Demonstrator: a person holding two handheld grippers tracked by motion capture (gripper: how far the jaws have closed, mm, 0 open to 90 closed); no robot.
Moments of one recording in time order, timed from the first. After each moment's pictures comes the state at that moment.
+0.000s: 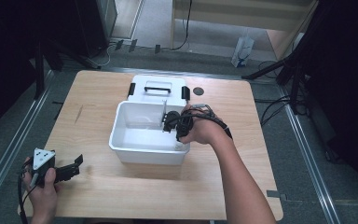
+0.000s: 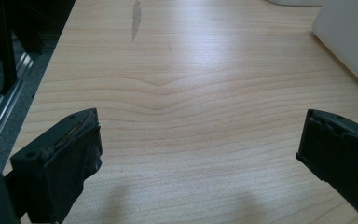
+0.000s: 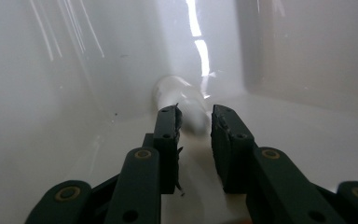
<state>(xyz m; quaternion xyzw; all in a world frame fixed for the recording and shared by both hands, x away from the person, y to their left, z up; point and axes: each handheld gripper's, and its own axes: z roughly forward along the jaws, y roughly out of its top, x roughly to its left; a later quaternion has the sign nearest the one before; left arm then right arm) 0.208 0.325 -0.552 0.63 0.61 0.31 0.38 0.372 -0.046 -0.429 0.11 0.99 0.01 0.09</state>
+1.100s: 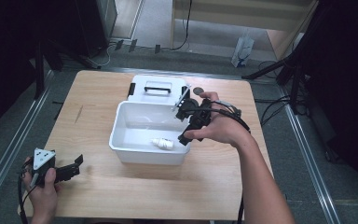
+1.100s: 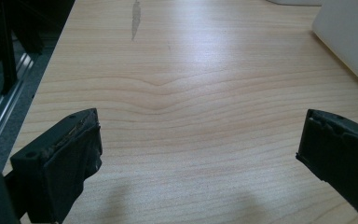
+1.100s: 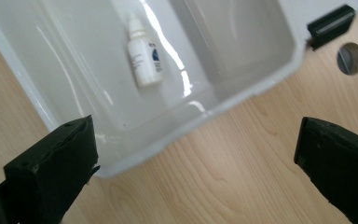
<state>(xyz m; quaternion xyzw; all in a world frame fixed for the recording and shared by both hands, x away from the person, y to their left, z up) 0.208 0.325 -0.552 0.63 0.60 0.31 0.38 0.347 -0.085 -0.362 0.23 0.96 0.12 0.12</state>
